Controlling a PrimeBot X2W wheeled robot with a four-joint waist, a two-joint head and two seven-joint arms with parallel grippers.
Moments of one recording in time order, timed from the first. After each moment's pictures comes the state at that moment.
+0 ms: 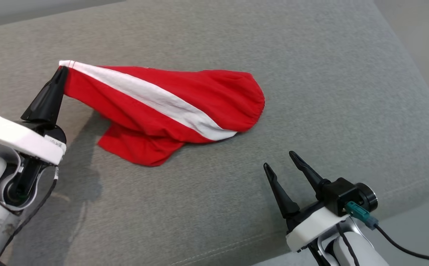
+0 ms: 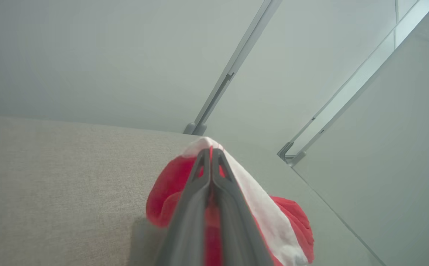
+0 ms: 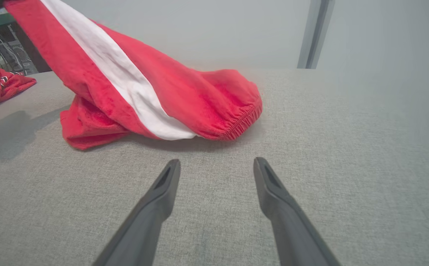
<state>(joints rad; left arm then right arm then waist) -0.68 0.67 -0.71 0.33 -1.33 -0.13 -0.23 -0.27 -0.05 0.39 0.33 0.19 0.13 -0.25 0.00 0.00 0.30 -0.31</state>
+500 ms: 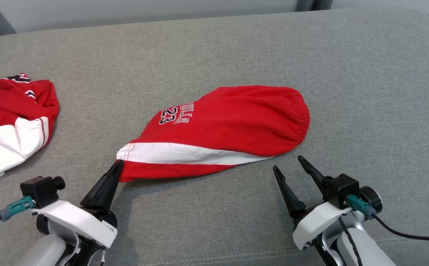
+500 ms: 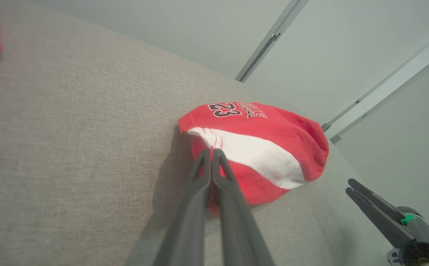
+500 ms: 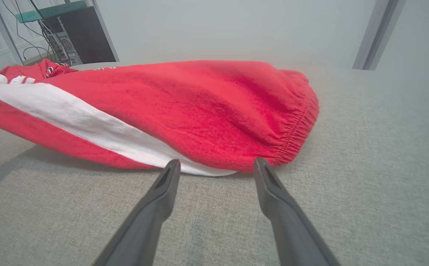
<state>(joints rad) -0.32 0.52 -0.67 0.28 -1.18 -0.13 -0.25 -0.33 -0.05 0.37 0.51 0.20 0.13 -0.25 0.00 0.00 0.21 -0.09</state>
